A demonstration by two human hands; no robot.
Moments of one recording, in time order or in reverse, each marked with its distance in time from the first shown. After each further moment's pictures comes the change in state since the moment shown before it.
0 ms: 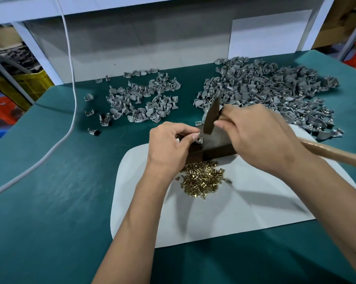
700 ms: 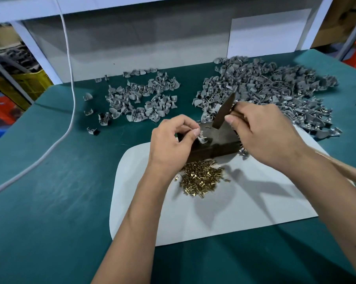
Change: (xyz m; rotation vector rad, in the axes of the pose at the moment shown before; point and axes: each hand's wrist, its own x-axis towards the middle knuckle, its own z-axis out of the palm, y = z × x) left_hand -0.002 0.004 0.003 0.005 -0.012 0.003; right_hand 0.001 0.024 0.006 0.150 0.050 0.147
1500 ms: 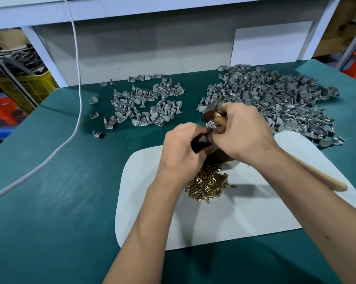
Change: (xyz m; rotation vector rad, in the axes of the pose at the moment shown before) left_hand 0.003 -0.008 0.008 0.106 0.013 0.324; right_hand 0.025 -0.041 0.021 -0.028 -0.022 0.172
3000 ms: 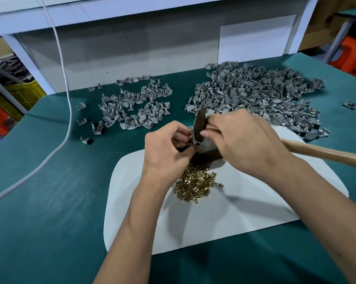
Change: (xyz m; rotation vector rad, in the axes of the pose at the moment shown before) left_hand -0.001 0.013 -0.005 -0.089 -0.009 -0.231; right_hand -0.028 0.013 -0.030 -0.190 -0.082 -0.281
